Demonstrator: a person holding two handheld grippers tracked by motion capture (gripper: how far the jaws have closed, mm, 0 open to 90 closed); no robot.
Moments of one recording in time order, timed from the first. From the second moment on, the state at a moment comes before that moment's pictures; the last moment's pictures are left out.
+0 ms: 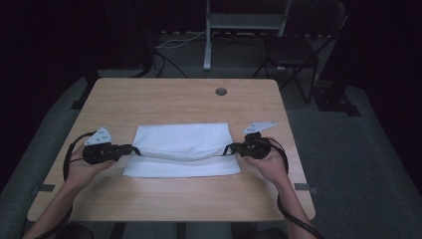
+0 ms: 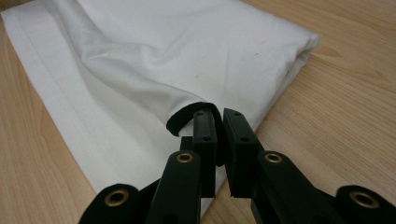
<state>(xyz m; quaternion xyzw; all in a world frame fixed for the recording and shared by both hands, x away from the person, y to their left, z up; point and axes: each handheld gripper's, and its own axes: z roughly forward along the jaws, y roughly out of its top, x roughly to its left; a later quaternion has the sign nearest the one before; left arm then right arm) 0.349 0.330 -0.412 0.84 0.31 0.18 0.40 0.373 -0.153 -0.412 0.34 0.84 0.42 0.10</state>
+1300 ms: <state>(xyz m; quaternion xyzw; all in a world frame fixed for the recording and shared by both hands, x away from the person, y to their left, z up) 0.310 0.328 -0.408 0.84 0.29 0.20 0.41 0.345 -0.155 -0.404 0.31 0.84 0.42 0.11</state>
